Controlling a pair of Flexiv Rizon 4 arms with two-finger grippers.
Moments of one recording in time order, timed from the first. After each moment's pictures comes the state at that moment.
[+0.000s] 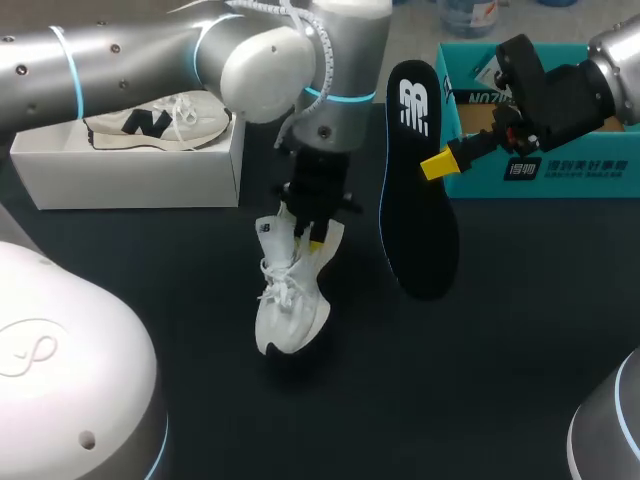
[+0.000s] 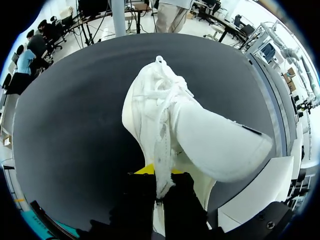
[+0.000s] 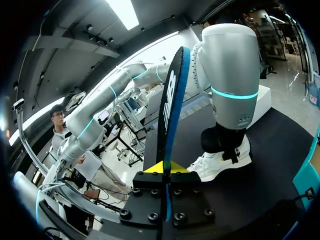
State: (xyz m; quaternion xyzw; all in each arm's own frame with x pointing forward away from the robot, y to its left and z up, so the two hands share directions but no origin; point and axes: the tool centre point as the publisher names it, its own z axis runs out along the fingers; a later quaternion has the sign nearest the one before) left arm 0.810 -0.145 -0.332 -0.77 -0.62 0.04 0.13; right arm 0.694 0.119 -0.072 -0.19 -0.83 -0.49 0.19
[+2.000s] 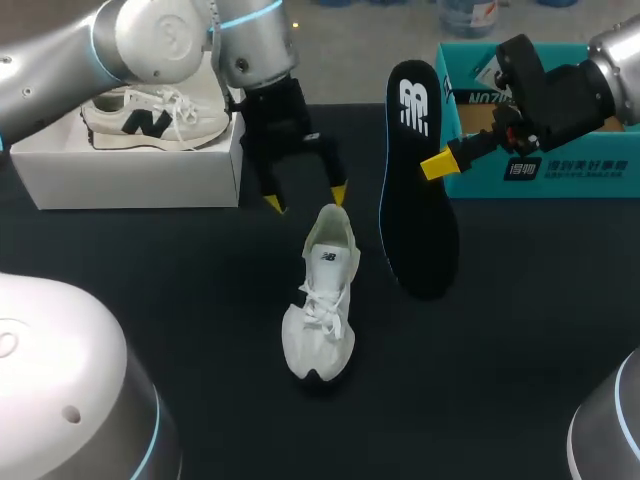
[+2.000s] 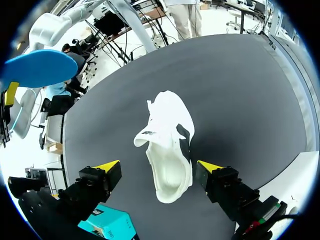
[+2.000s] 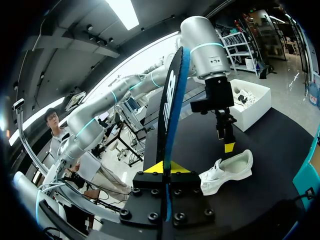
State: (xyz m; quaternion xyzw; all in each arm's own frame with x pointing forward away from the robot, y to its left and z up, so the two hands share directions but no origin) left arm 0.823 -0.152 -0.243 -0.77 -0.60 0.22 -0.03; right arm 0.694 0.119 -0.072 -0.19 -0.83 -0.49 0.19
